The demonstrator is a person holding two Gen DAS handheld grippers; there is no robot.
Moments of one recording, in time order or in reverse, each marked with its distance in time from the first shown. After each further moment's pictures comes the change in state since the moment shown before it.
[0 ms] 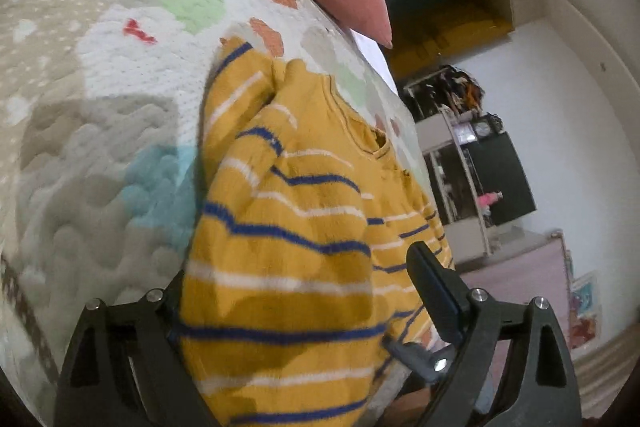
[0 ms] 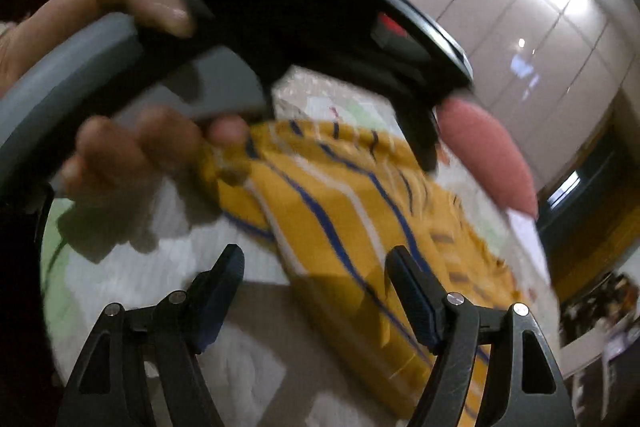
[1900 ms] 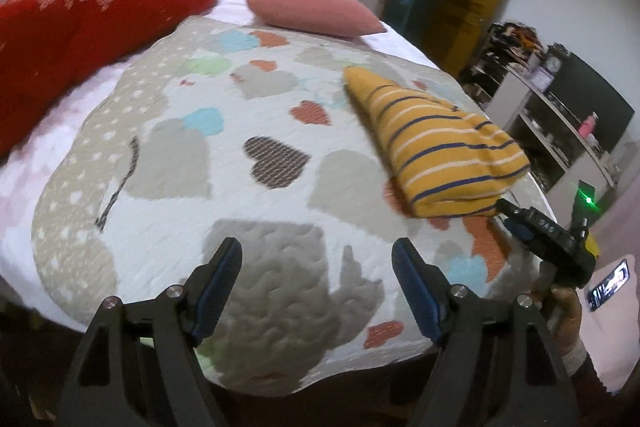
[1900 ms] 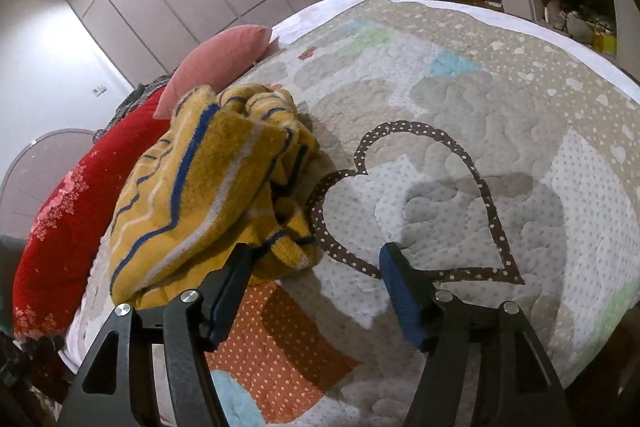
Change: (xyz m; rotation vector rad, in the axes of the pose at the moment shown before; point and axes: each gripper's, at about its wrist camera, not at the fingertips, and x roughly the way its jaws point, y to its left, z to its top) left arm -0.047 -0.147 -0.196 0.355 -0.210 0.566; right arm -0.098 -0.233 -0.293 1.374 0.074 -0.014
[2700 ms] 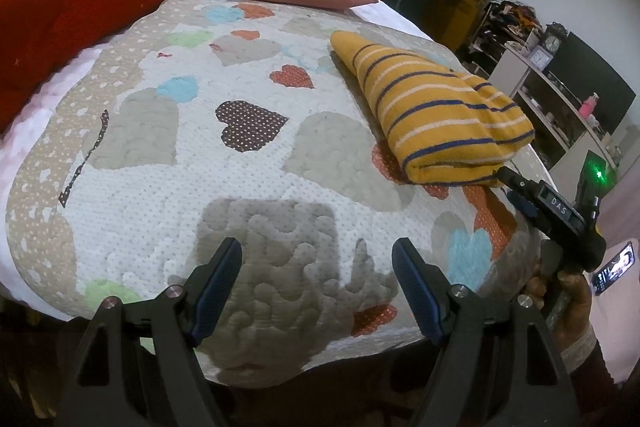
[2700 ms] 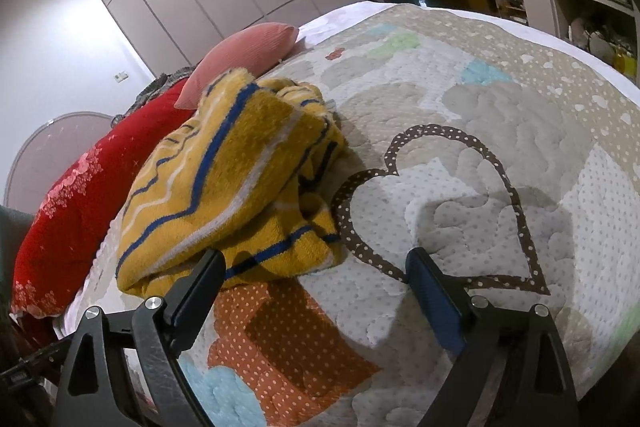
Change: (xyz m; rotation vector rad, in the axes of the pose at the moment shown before) left arm 0.027 -0.024 -0.017 0.038 0.078 -0.008; right arm 0.002 0.008 -0.006 -0.089 -0.013 0.054
